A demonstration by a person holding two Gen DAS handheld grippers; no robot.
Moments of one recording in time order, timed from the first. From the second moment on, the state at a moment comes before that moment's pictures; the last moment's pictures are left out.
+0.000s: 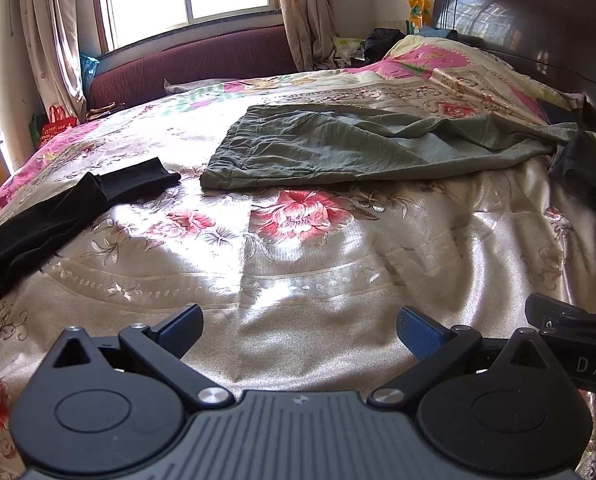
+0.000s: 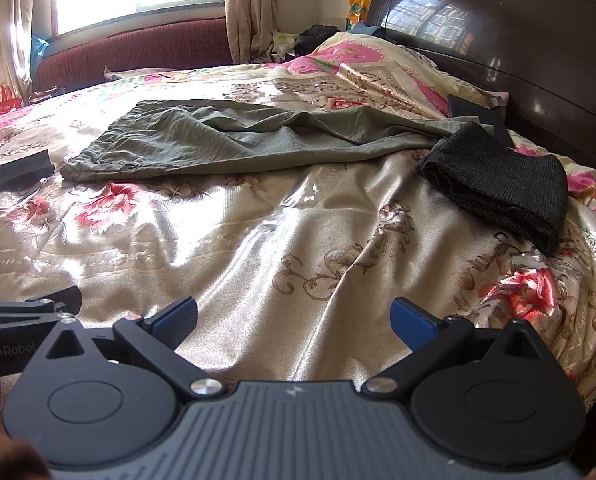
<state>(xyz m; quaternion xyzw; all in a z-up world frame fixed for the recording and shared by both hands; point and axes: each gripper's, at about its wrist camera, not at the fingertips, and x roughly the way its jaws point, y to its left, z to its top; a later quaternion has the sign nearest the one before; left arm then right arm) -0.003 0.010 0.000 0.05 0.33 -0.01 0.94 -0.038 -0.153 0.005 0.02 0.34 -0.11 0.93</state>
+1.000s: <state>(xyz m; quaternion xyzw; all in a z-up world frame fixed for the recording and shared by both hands) 0.229 0.081 -0.034 0.17 0.33 -0.07 0.93 0.176 -0.104 -0.009 -0.16 0.30 0.10 0.94</state>
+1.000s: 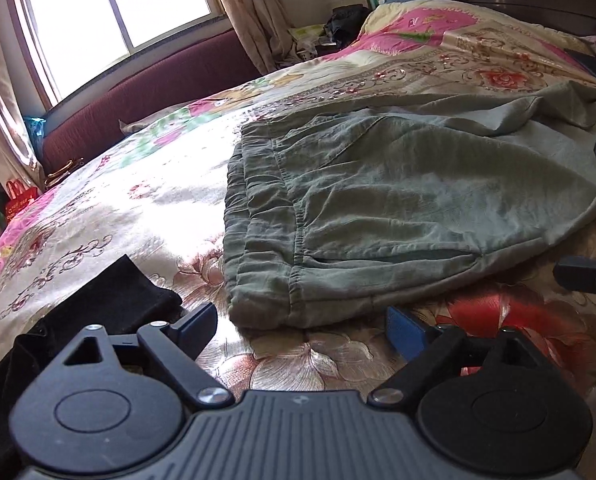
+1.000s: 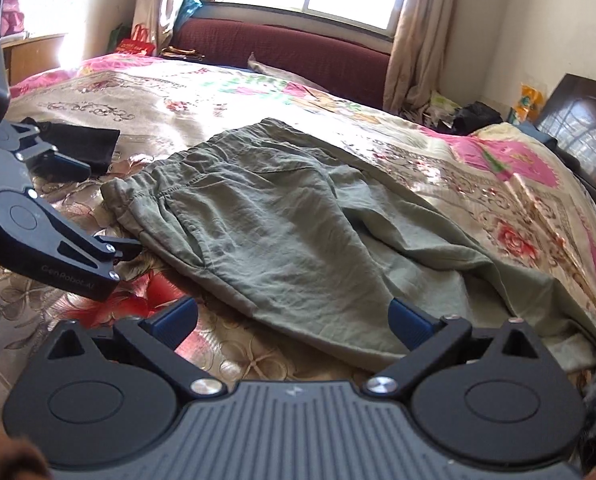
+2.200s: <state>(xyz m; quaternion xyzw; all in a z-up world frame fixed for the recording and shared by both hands) 0.153 0.174 -0.007 0.13 0.38 -0.07 0.91 0.145 -0.039 -0.005 -0.12 0.37 0.29 0.87</state>
